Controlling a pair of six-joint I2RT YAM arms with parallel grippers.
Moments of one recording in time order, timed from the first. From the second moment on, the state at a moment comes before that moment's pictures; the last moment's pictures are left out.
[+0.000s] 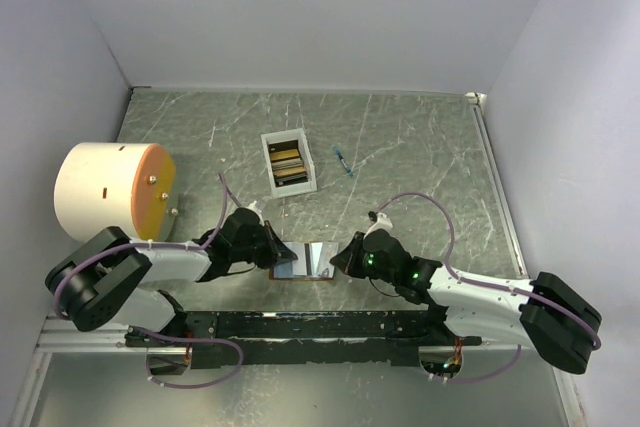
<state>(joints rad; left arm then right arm) -0.77 1.39 0.32 0.40 0.20 -1.13 0.94 1.00 0.22 0.18 0.12 1.02</state>
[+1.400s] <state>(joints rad) -0.81 1.35 0.44 0.18 0.12 -1.00 0.94 0.91 0.30 -0.04 0.24 0.96</state>
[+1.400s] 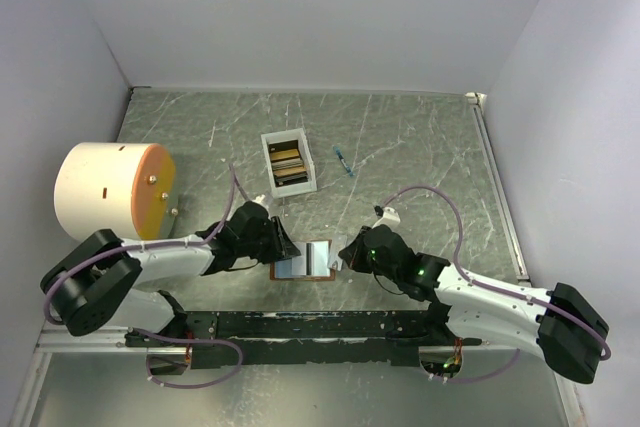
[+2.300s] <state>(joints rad) -0.87 1.50 0.52 0.24 0.13 -1.01 0.94 0.90 0.28 -0.01 0.23 0.97</state>
